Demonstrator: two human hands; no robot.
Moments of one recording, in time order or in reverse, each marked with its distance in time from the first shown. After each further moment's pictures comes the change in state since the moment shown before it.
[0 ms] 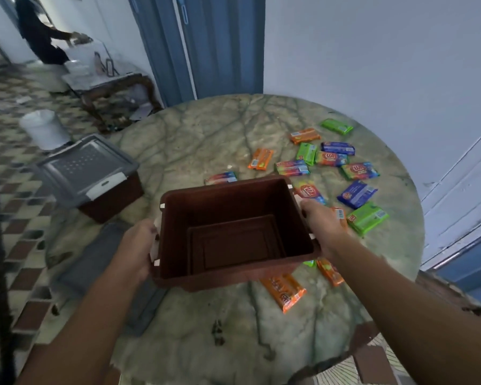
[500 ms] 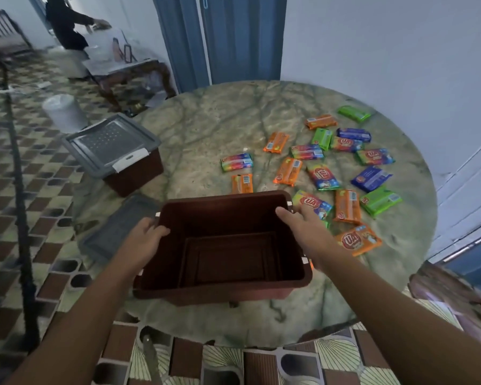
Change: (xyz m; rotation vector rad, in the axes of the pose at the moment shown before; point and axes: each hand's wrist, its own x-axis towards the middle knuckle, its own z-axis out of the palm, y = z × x) left_hand -0.007 -0.054 -0.074 0.521 -0.047 0.238; right_hand -0.049 0.063 0.029 -0.276 -0.118 -0.155
